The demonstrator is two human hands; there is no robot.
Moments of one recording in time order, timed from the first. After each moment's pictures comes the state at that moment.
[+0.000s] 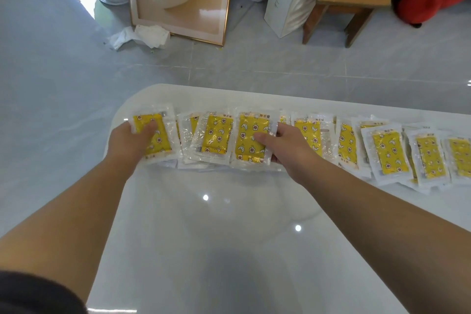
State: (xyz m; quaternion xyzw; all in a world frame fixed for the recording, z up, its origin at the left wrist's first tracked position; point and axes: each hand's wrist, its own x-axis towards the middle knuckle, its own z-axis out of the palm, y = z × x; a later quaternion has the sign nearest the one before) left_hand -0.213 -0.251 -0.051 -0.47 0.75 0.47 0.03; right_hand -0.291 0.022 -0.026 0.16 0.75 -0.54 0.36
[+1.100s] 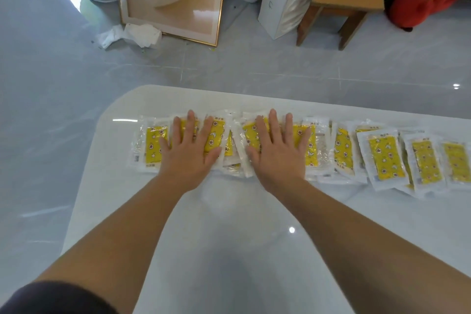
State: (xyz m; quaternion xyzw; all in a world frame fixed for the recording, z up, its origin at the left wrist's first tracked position) left_hand -0.223 -0.162 -0.098 -0.11 0.97 0.10 0.19; right_hand -0.277 0.031 -0.078 -0.16 0.97 0.03 0.19
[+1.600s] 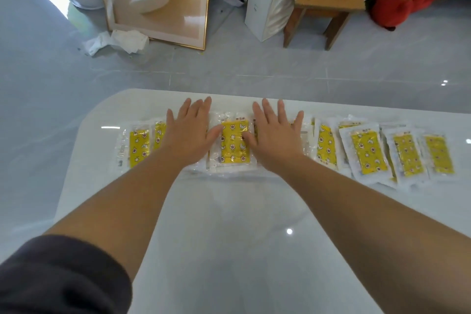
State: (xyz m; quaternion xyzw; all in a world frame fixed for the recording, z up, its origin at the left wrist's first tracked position) left_hand -0.282 -0.143 -0.080 -0.05 0.98 0.13 0.17; right_hand -0.318 0.049 -0.069 -0.18 0.96 0.01 0.21
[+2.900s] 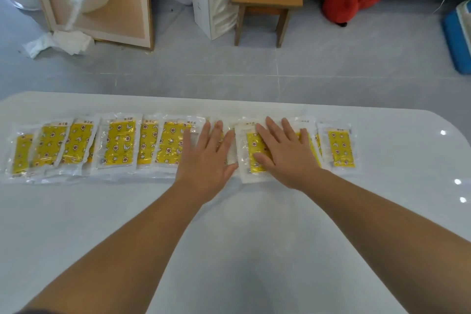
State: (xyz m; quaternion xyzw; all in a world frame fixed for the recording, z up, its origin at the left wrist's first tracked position) left_hand -0.285 0.120 -0.068 0.07 0.98 -0.04 0.20; right_hand -0.346 0.314 -0.074 -0.23 0.94 0.00 0.24
